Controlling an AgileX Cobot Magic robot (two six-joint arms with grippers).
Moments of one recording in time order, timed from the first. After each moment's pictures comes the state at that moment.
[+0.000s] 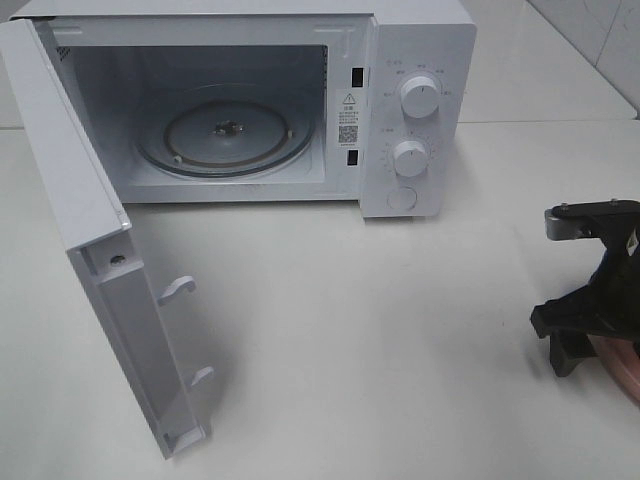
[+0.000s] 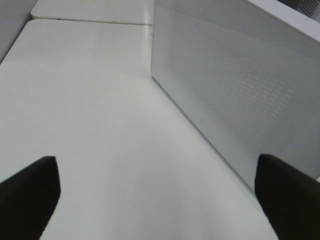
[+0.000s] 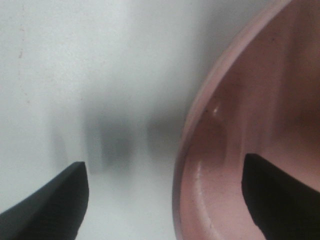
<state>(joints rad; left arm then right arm) 0.05 -0.01 -0.51 -0.14 1.07 0.04 0.12 1.72 -0.71 -0.16 0.53 0.16</state>
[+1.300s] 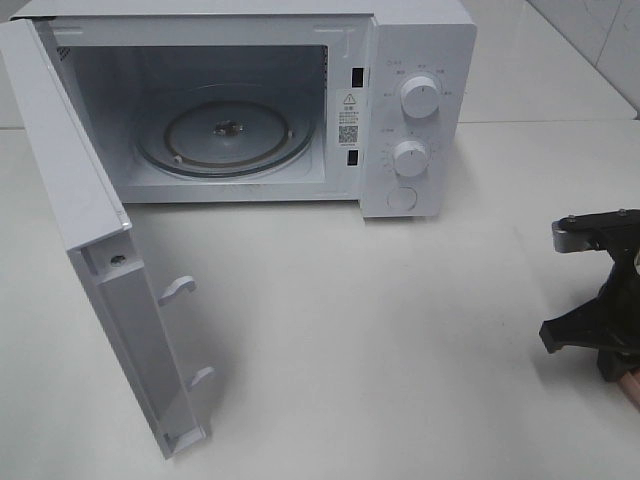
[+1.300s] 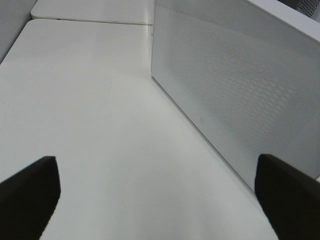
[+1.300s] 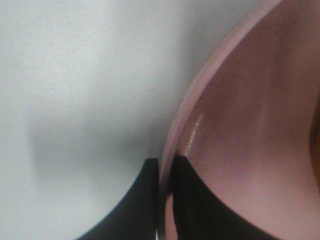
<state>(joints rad) 0.05 -0.01 -0.51 -0.14 1.07 0.04 0.12 1.72 -0.65 -0.26 0.49 0.24</state>
